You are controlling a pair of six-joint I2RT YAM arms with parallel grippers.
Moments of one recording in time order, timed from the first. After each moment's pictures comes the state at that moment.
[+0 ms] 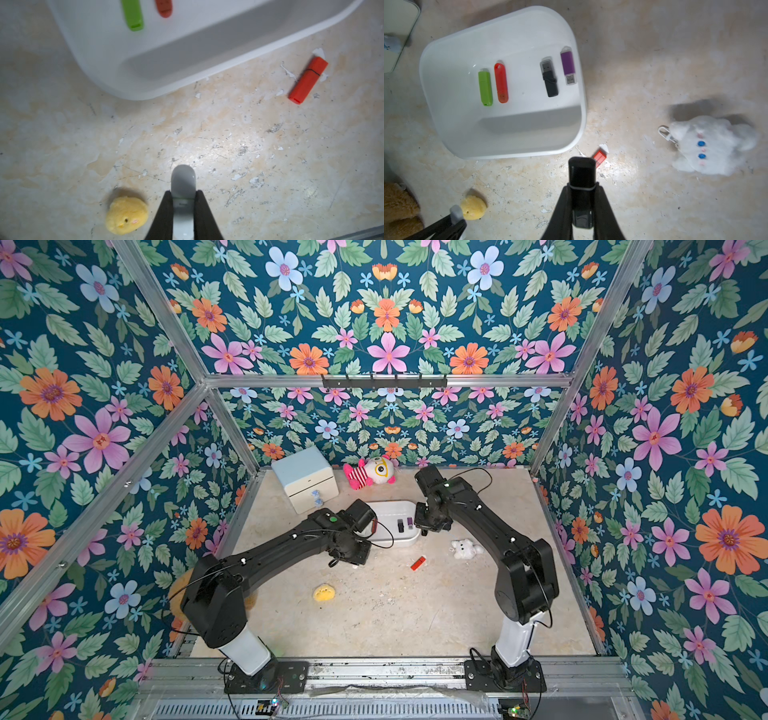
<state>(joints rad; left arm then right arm) -0.71 1.65 1.35 -1.00 -0.08 -0.39 0.53 1.86 1.71 -1.05 -0.05 0.58</state>
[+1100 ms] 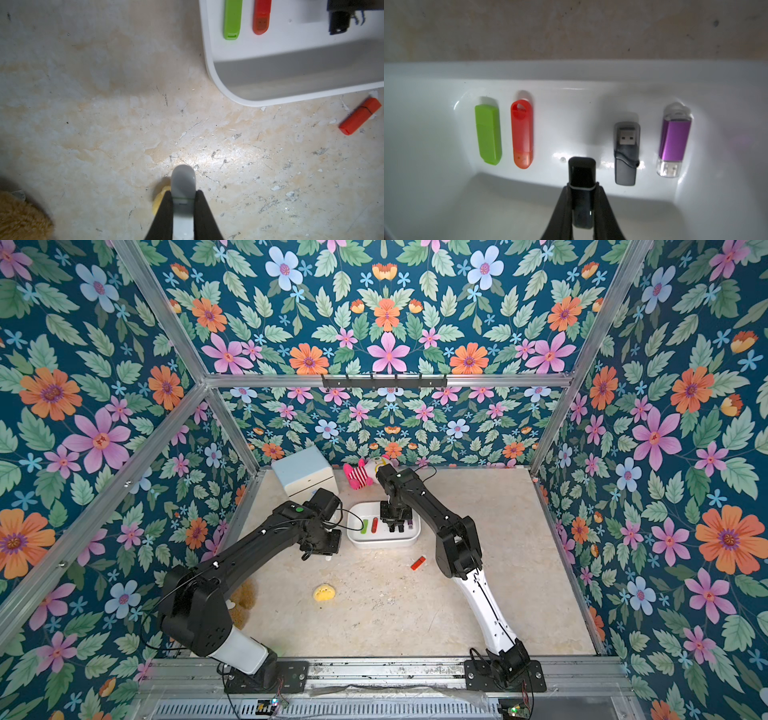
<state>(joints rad) -0.52 1.57 1.28 -1.01 -0.07 -0.36 0.61 2.56 2.46 -1.27 -0.09 0.52</state>
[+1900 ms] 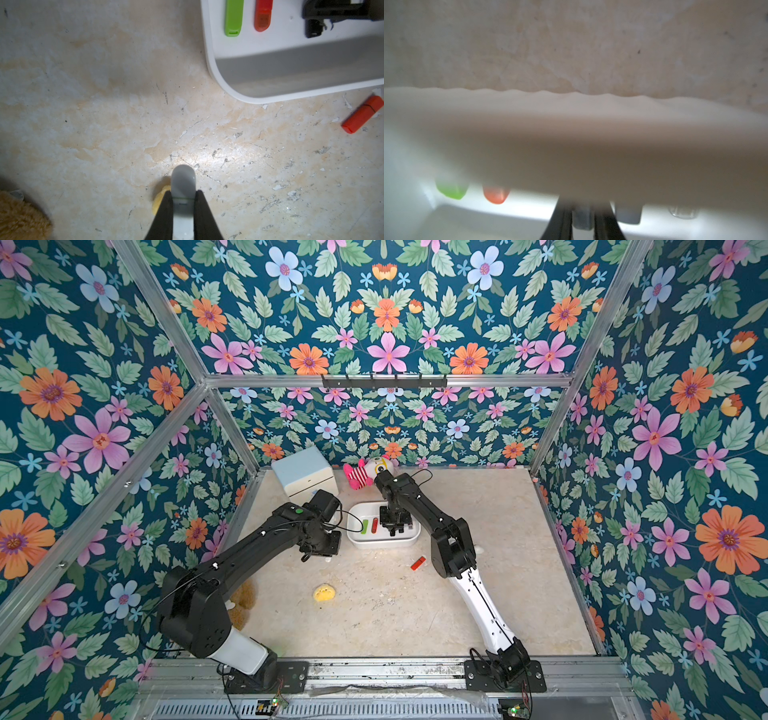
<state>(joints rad) -0.52 1.57 1.26 -1.00 -0.06 -0.36 0.61 2.65 2.53 -1.29 -0.05 0.50</state>
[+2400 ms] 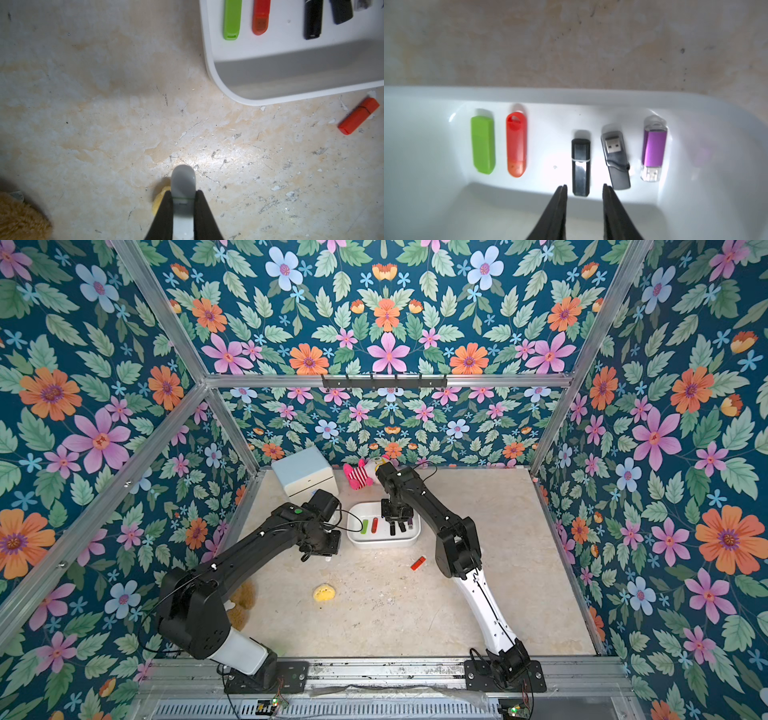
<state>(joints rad) -0.52 1.56 1.28 -1.00 -0.06 -0.36 0.61 2.51 2.47 -1.27 -0.02 0.50</state>
